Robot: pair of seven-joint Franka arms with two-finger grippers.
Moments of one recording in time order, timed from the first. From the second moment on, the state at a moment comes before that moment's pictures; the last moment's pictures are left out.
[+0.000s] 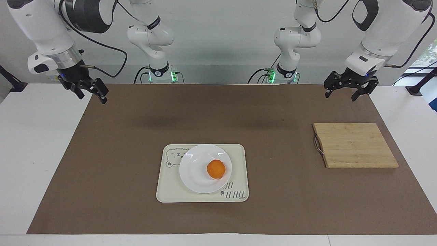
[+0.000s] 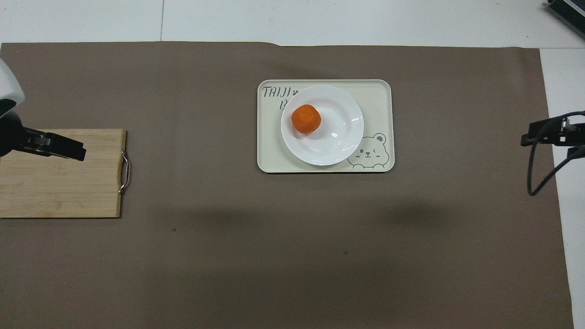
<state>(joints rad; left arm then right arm) -0.09 0.00 0.00 -1.58 -0.02 1.58 0.14 -0.04 -0.05 -0.09 -1.66 -0.02 1.66 0.11</state>
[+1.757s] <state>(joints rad) -0.09 0.00 0.00 -1.58 -0.02 1.58 0.14 -0.04 -0.13 -0.01 -1.63 -0.02 1.49 0.11</state>
